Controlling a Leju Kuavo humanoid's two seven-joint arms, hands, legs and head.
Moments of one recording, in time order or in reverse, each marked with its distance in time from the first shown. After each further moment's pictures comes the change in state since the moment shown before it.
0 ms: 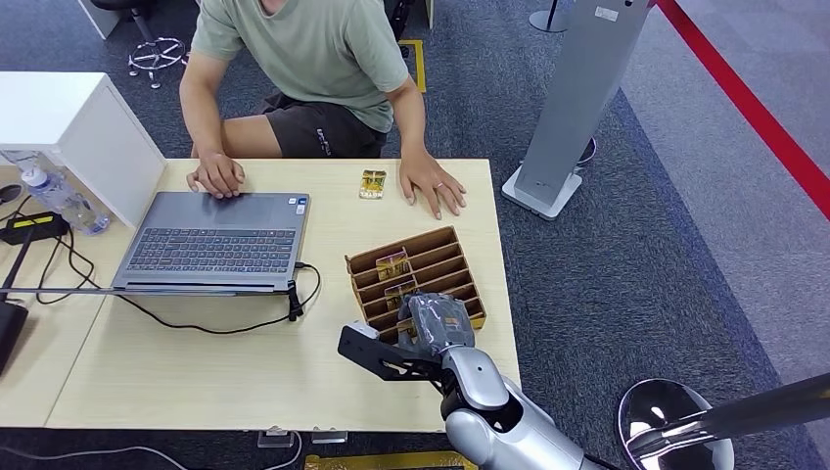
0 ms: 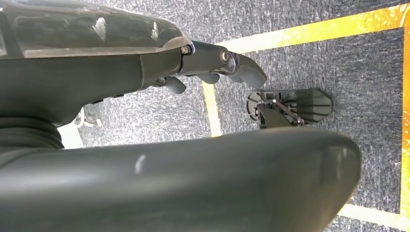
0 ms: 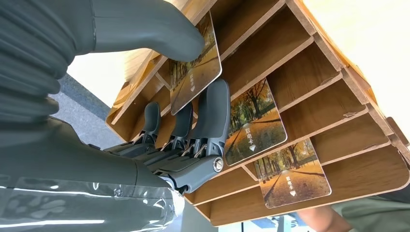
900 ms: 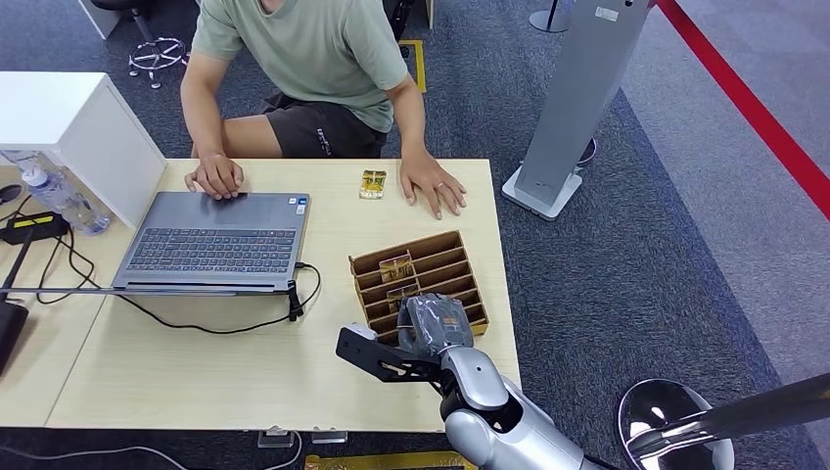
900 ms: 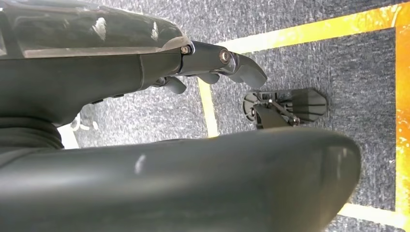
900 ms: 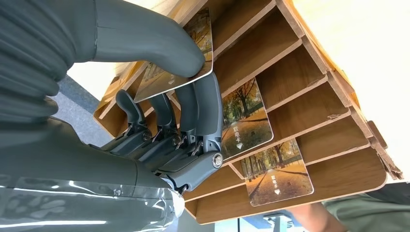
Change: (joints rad) left arm 0.000 -0.008 0.000 0.000 -0.025 0.006 -0.017; right arm 0.001 0.000 0.001 -0.007 -0.003 0.014 0.003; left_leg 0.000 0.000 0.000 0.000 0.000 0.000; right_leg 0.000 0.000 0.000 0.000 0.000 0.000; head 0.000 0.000
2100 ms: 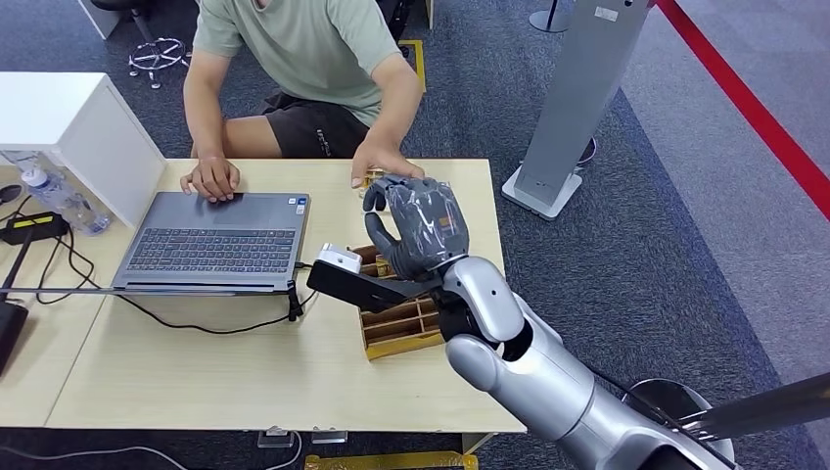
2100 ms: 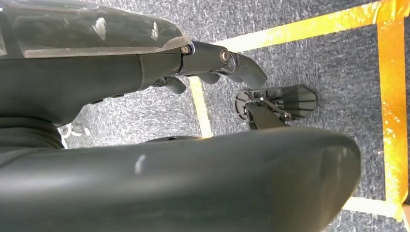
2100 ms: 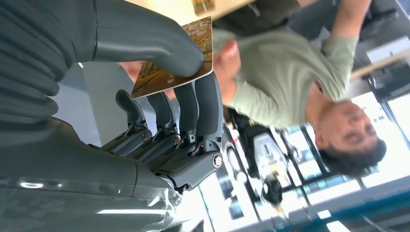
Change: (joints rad) left arm -0.001 0.000 0.000 0.000 -0.034 -0.024 -0.040; right arm -0.297 0.020 -0.019 -0.067 0.050 -0.206 -0.286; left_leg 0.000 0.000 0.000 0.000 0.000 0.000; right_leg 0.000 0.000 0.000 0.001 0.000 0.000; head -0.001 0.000
